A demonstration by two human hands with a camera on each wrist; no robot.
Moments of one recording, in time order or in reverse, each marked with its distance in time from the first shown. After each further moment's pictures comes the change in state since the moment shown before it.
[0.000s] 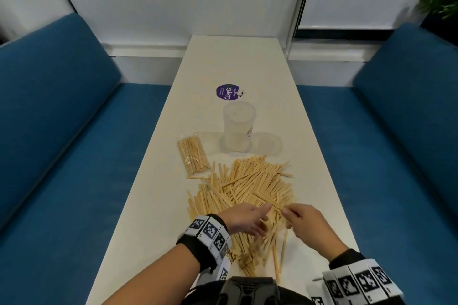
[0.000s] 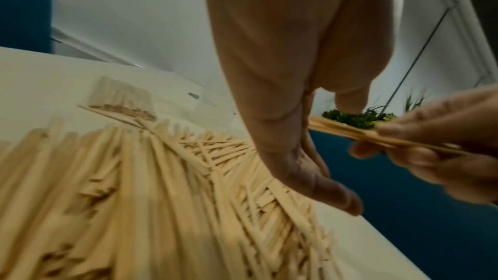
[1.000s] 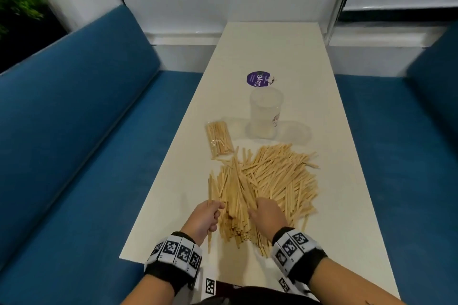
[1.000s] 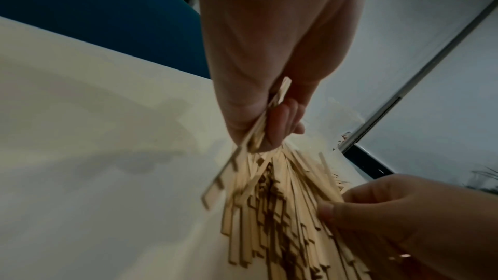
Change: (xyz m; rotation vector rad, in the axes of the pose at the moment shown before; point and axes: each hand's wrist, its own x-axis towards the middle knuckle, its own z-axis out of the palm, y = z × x) left_hand -0.068 -0.079 -0.024 -0.485 0.674 -0.066; right_hand 0.028 -0.033 0.105 -0.266 -0.176 -0.055
